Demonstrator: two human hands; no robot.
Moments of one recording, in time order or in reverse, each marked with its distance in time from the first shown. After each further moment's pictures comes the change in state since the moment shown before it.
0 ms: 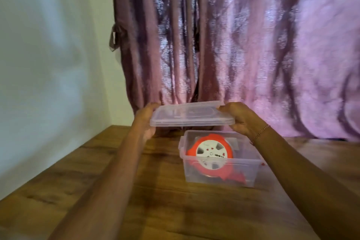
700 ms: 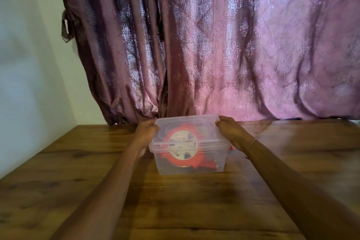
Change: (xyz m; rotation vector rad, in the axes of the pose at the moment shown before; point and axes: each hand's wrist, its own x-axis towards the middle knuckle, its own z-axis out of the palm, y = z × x) left_hand 0.009 -0.107 0.021 0.688 -0.137 0.007; right_hand -0.024 0.064 -0.094 -0.538 0.174 -0.021
